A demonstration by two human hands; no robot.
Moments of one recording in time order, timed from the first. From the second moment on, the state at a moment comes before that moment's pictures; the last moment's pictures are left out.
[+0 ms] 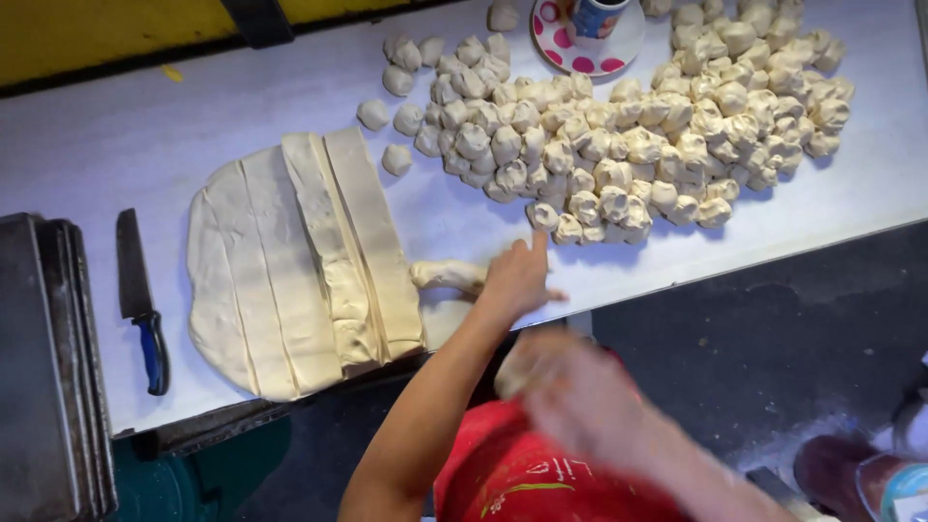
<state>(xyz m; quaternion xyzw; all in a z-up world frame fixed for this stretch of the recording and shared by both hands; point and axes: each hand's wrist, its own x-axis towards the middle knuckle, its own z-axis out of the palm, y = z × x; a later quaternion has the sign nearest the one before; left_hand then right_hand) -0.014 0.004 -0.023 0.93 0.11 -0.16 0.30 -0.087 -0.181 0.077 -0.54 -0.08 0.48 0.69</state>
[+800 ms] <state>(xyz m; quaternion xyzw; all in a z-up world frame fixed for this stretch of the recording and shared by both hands) 0.013 0.044 -0.048 0.91 0.21 -0.18 0.31 -0.043 -0.144 0.132 -0.63 -0.41 0.51 0.42</state>
